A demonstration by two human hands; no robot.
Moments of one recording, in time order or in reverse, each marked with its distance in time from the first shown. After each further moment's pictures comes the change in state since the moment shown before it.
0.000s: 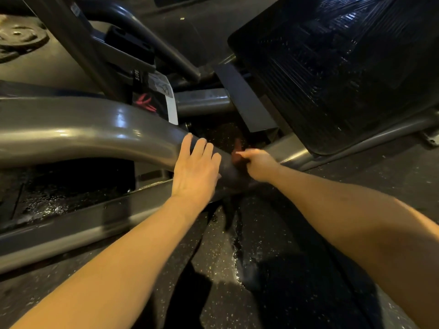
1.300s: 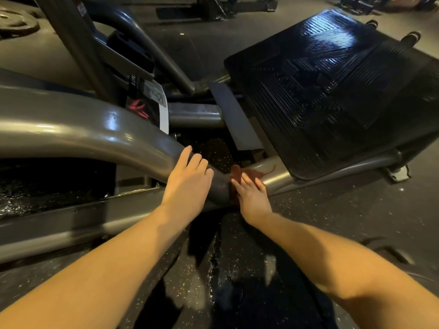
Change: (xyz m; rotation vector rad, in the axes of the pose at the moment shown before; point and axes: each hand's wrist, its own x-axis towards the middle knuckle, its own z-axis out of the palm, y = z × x) left_hand 0.003 0.003 0.009 0.004 0.031 0.078; right_hand -0.045 0.036 0.023 -0.614 0.113 -0.119
